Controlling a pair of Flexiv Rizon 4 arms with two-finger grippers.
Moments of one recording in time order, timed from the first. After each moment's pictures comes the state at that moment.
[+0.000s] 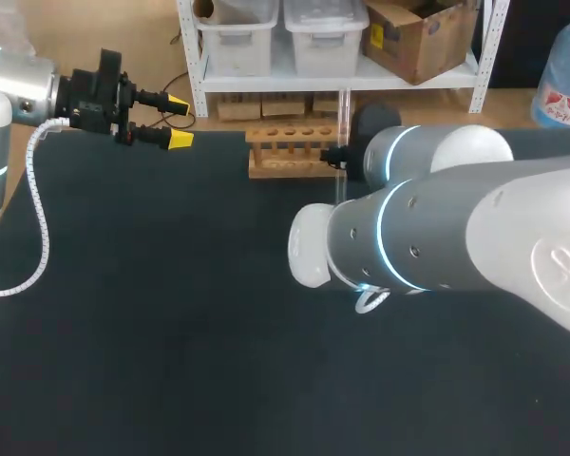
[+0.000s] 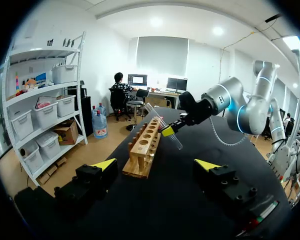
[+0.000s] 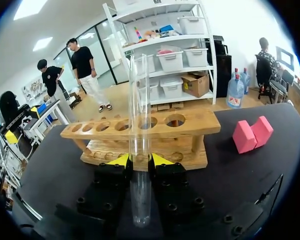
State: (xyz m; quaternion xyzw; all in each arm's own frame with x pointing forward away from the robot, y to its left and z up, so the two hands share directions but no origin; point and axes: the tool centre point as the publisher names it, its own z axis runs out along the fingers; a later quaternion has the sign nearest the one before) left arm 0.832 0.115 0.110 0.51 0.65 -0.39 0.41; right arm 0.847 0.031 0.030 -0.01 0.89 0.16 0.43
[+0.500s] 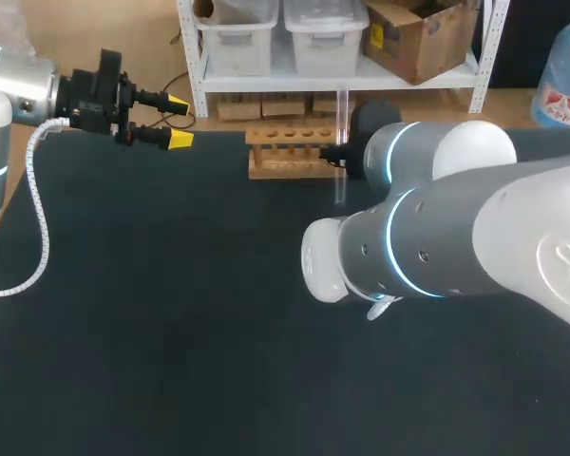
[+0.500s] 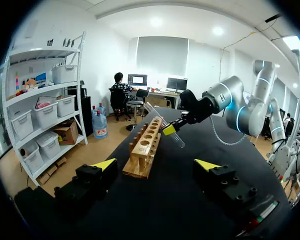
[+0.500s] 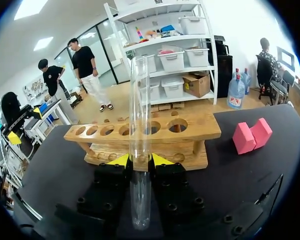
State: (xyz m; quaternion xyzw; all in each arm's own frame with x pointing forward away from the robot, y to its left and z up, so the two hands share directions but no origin) left arm 0.832 0.115 0.110 0.51 0.65 -0.39 0.41; right arm 0.841 0.034 0.036 -0.02 0.89 0.17 0.43
